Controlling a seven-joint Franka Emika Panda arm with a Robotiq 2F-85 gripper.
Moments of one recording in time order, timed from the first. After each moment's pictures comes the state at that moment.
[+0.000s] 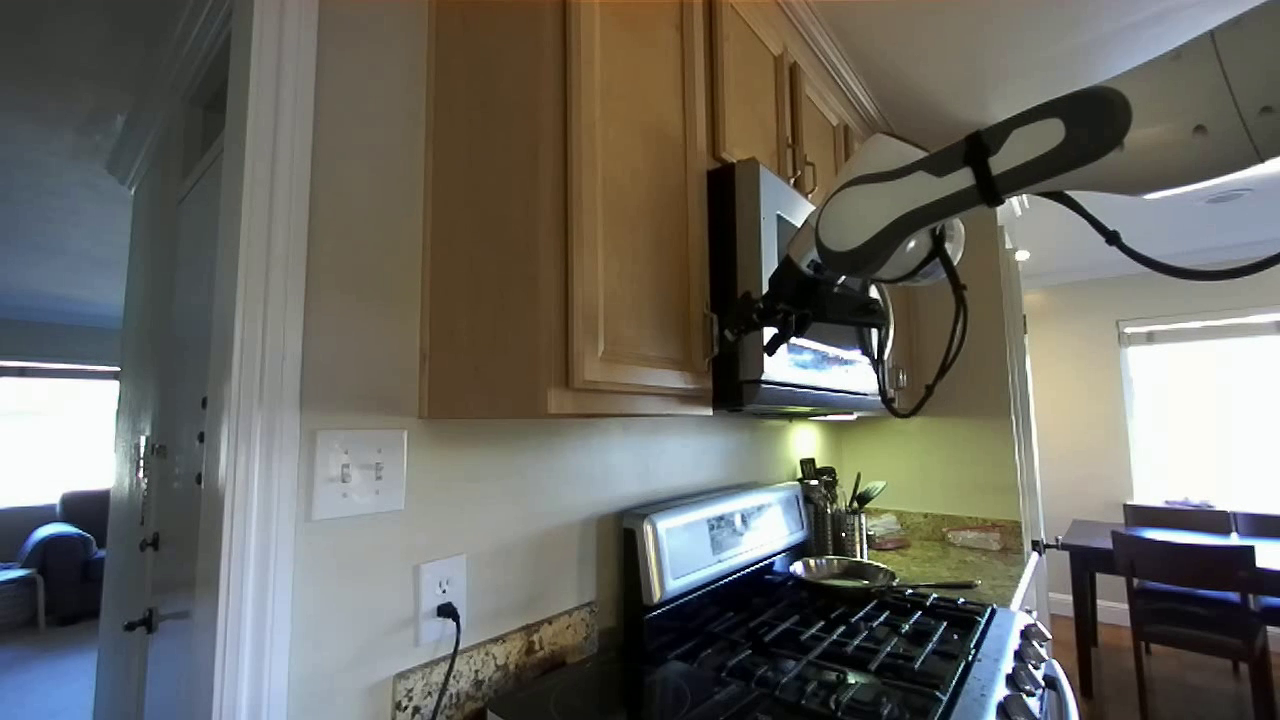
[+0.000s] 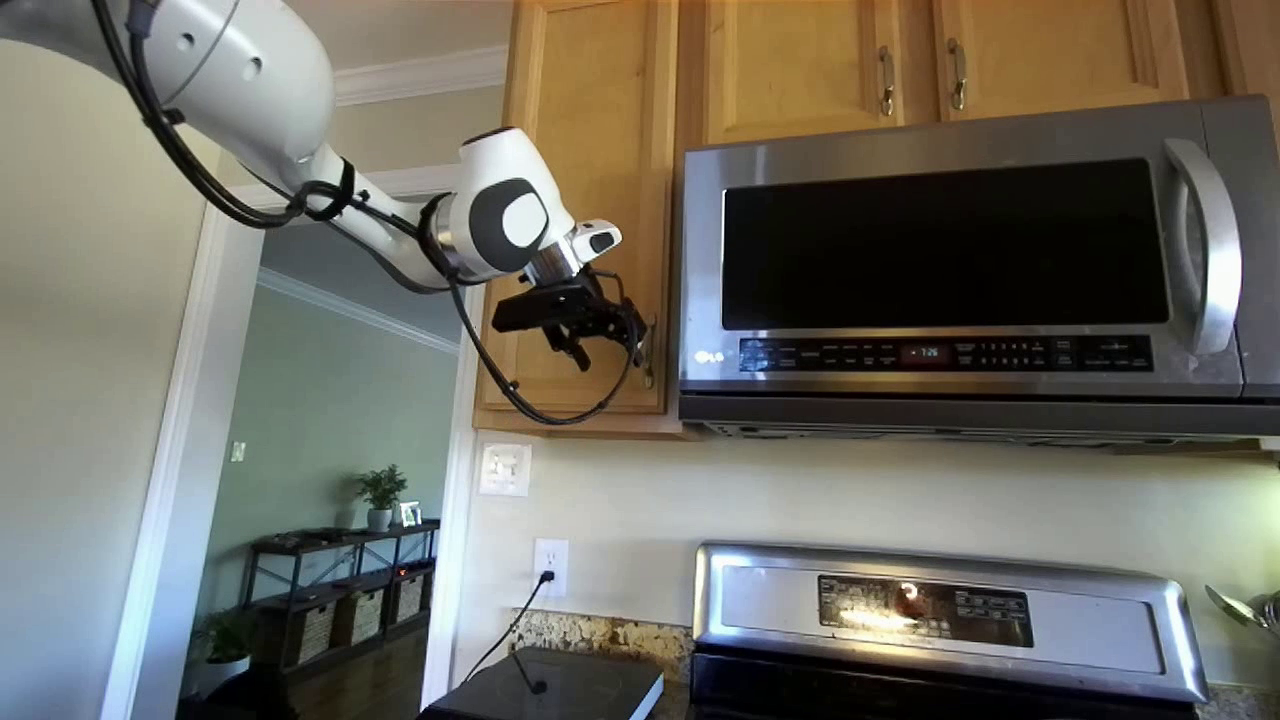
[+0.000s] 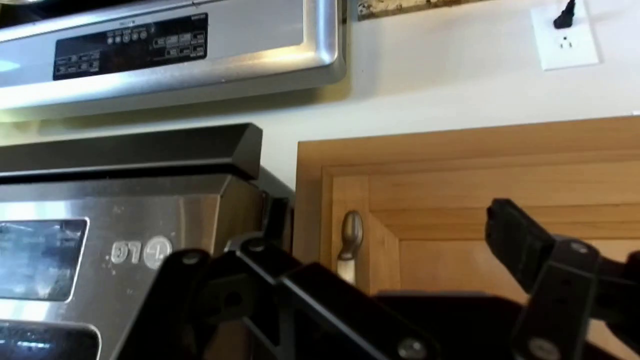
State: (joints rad) arm -0.05 -0.23 -0.03 -1.92 -0.02 2.63 -0.02
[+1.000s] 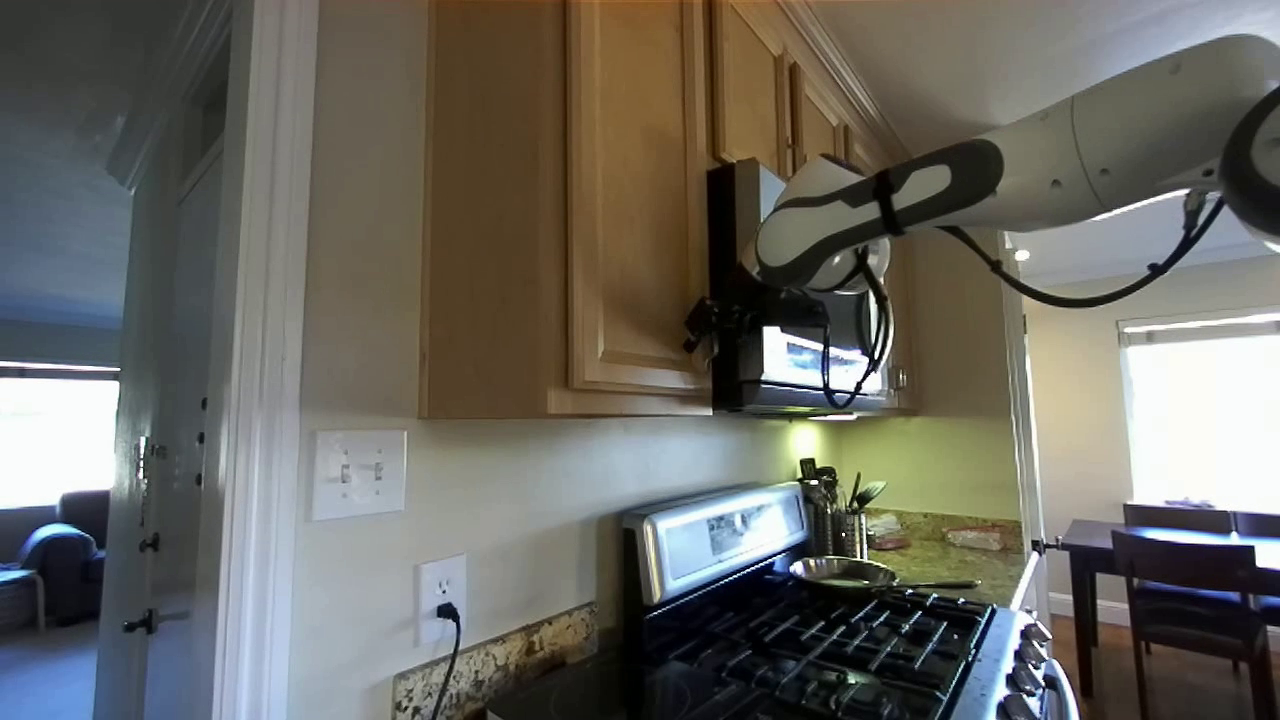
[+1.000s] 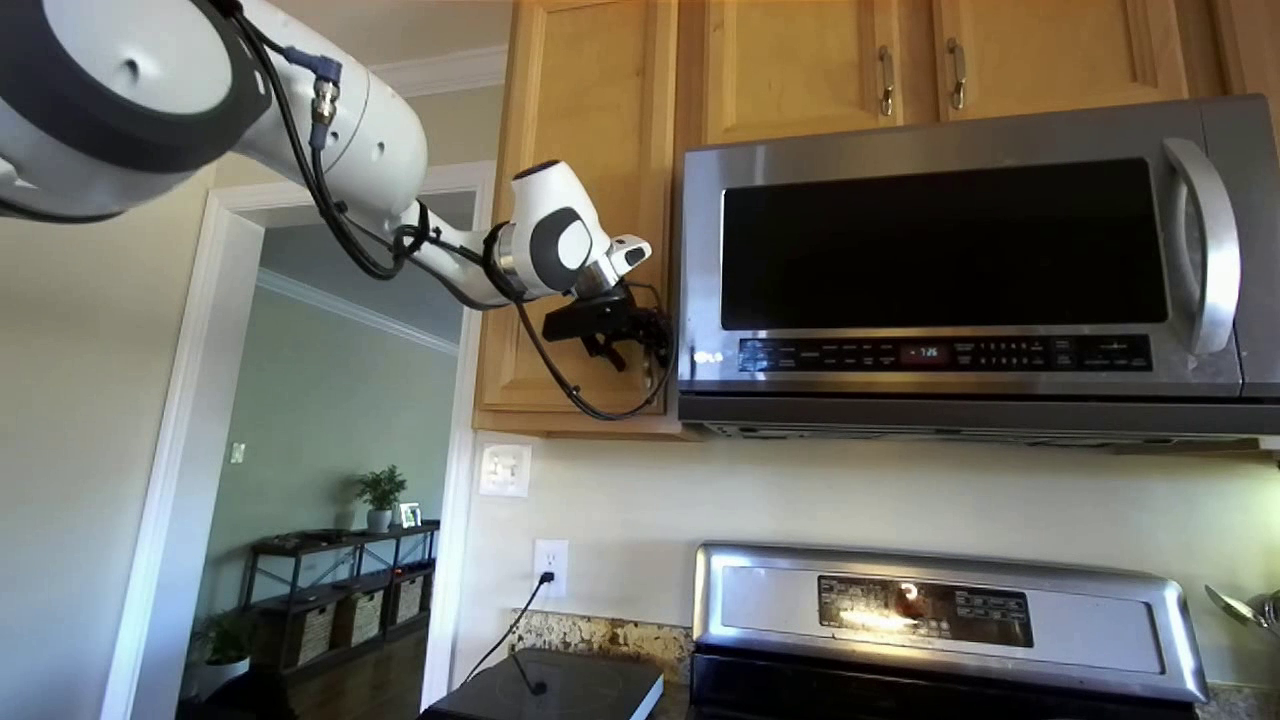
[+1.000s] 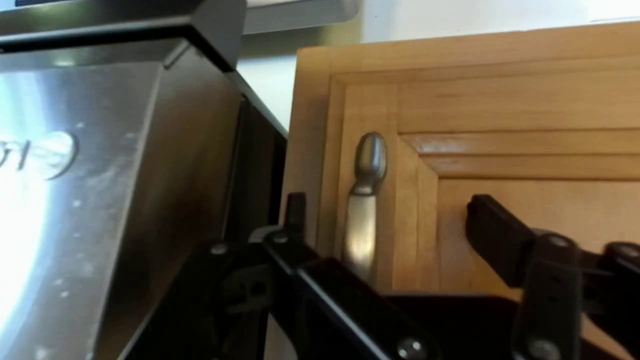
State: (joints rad) arm -0.04 0.05 -0.03 -1.59 -0.02 2.61 -0.06
